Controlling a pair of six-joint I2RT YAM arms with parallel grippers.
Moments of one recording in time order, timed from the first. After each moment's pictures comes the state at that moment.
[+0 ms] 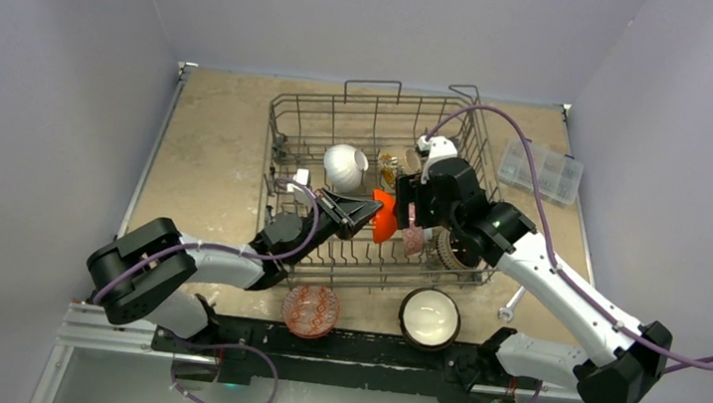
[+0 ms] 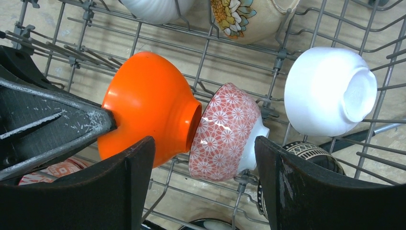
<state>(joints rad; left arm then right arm) -0.89 1.45 0.40 1.13 -0.14 -1.57 0.73 1.16 1.10 -0.64 0.19 0.32</state>
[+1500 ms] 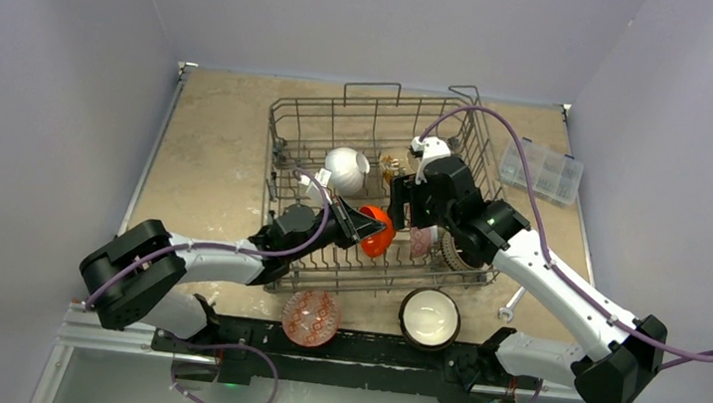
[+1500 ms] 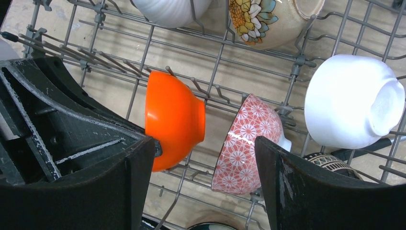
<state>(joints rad) -0.88 1.40 0.48 0.81 0.02 -1.25 0.73 1.18 1.10 -0.61 0.14 0.31</state>
